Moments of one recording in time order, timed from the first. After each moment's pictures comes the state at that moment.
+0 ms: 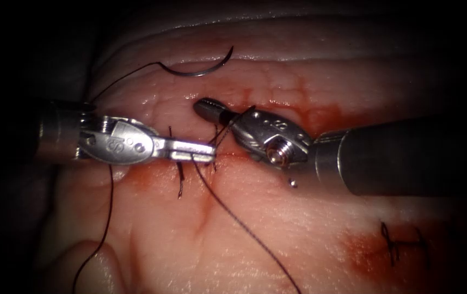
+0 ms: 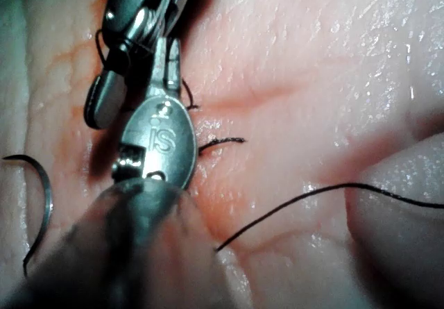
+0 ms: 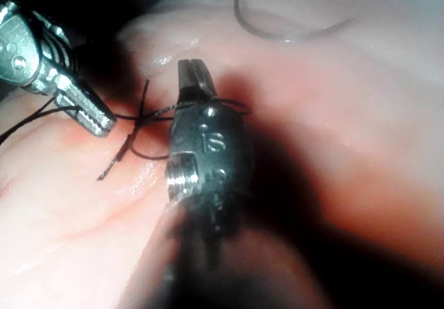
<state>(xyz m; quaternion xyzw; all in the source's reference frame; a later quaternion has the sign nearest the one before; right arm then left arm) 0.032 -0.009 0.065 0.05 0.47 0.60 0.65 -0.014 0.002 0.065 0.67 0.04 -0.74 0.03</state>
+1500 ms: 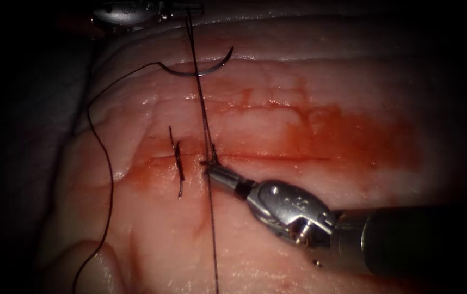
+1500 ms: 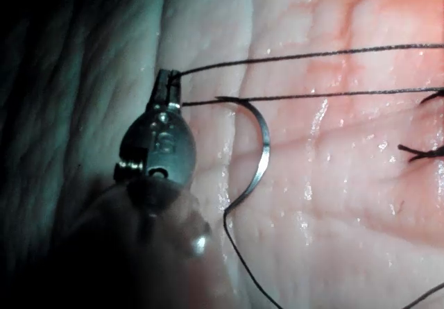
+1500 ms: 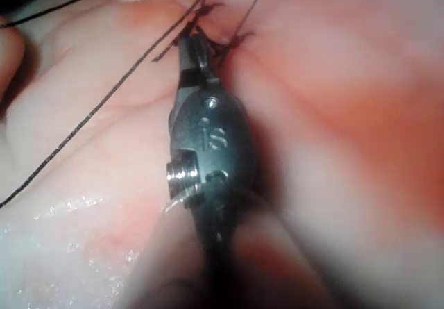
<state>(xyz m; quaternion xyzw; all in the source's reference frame) 0.030 -0.019 0.062 0.04 0.51 0.52 0.68 -0.011 0.022 0.078 0.56 -0.02 -0.82 -0.10</state>
